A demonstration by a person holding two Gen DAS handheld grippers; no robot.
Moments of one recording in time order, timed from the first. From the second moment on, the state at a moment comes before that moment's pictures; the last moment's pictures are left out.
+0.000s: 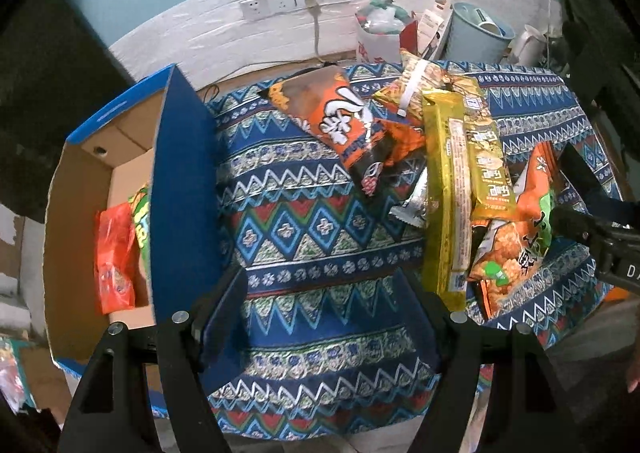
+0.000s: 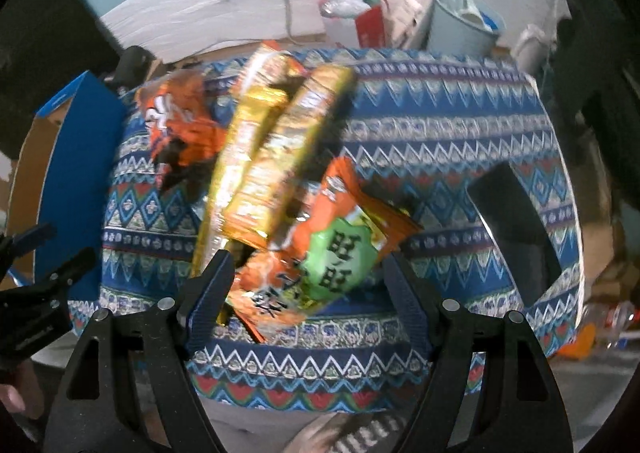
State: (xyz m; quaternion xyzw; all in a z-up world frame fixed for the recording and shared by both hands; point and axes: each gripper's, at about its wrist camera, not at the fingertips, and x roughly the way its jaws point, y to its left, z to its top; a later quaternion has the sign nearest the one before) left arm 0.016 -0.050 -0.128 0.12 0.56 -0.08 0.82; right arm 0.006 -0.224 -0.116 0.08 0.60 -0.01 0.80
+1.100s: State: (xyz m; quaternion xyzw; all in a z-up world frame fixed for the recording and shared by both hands) left arm 0.052 -0.110 -0.184 0.12 0.60 -0.10 0.78; right arm 0.032 -0.231 -0.153 0.04 0.60 -0.03 0.80
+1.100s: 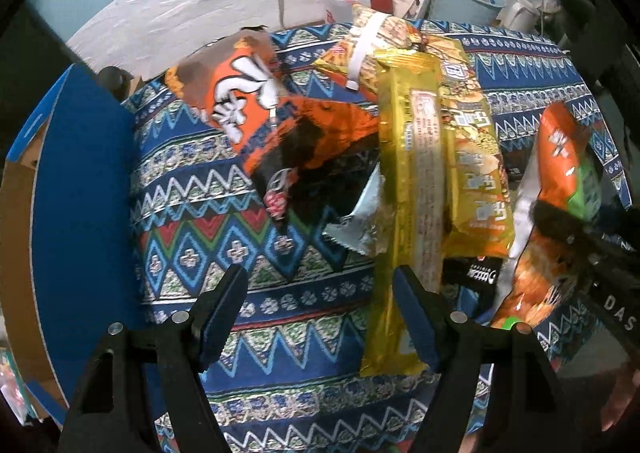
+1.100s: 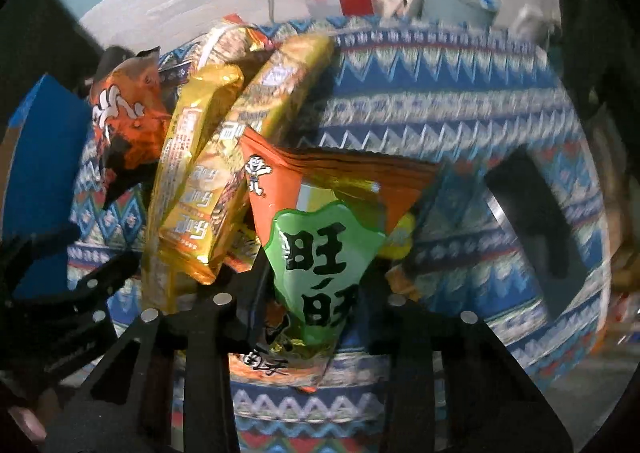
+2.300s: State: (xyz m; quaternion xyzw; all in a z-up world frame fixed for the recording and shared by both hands) left arm 0.071 -0.155 -0.203 0.12 0.58 -0.17 0.79; right arm 0.036 -0.267 -0.160 0.04 0.60 0.01 0.80
